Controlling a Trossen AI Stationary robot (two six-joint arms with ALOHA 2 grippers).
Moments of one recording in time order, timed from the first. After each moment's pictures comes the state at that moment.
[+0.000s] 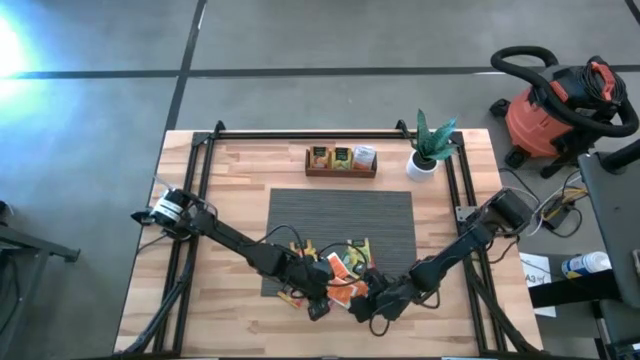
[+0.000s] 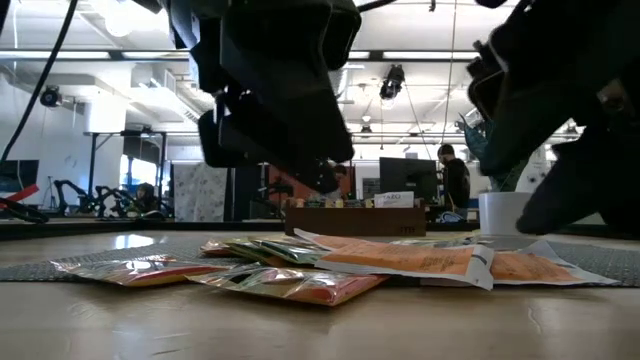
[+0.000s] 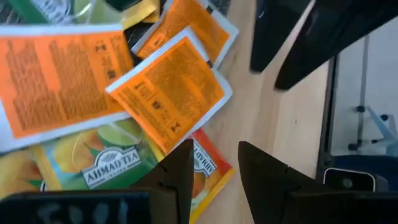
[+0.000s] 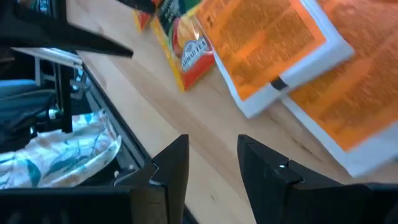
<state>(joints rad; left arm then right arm) -0.41 1.90 1.28 -0.20 0.00 -0.82 0.64 1.85 0.90 0.21 0.25 1.76</state>
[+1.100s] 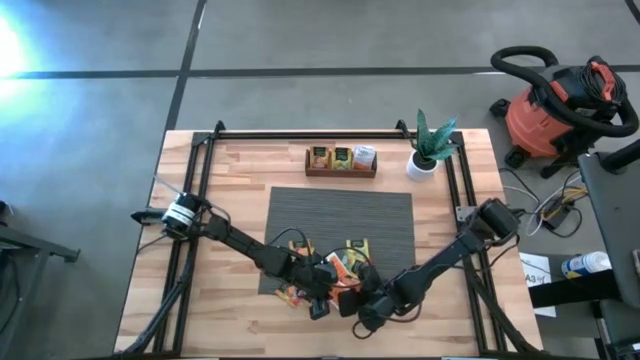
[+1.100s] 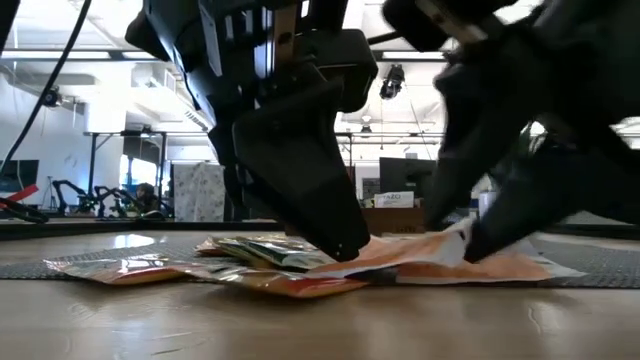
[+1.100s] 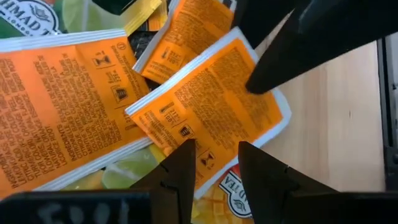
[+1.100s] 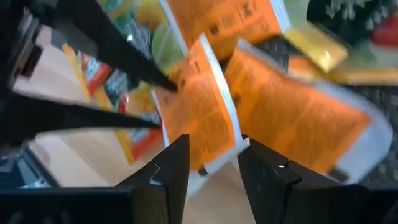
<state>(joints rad) -0.39 2.00 1.25 -0.10 -0.02 -0.66 0.62 1.96 1.15 -0.23 0.43 1.87</state>
